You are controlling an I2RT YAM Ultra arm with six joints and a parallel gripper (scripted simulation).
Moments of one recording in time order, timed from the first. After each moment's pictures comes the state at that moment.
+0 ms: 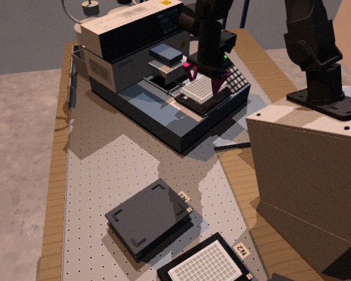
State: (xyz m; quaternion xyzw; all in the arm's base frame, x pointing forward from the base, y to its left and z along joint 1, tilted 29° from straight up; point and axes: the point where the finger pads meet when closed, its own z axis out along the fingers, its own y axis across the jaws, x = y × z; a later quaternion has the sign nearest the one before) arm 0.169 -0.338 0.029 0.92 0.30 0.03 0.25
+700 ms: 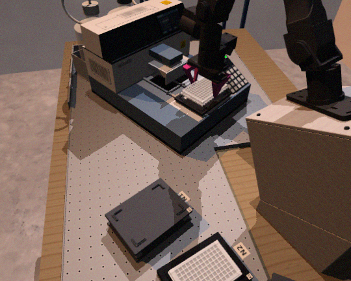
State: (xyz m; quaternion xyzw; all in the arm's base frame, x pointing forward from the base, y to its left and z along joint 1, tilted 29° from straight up) arm 0.168 -0.341 0.022 0.92 0.30 0.03 0.25
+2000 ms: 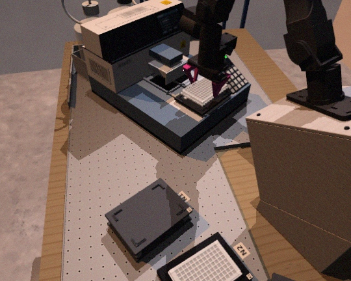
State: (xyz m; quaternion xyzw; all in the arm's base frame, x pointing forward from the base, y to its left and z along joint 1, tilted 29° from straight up) arm 0.168 -0.341 0.022 0.92 0.30 0.03 0.25
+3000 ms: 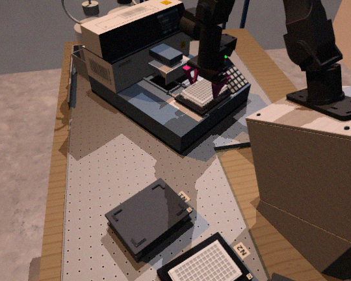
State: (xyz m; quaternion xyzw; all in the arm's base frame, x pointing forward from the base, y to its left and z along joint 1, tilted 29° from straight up) arm 0.169 -0.343 0.019 0.92 0.30 0.03 0.25
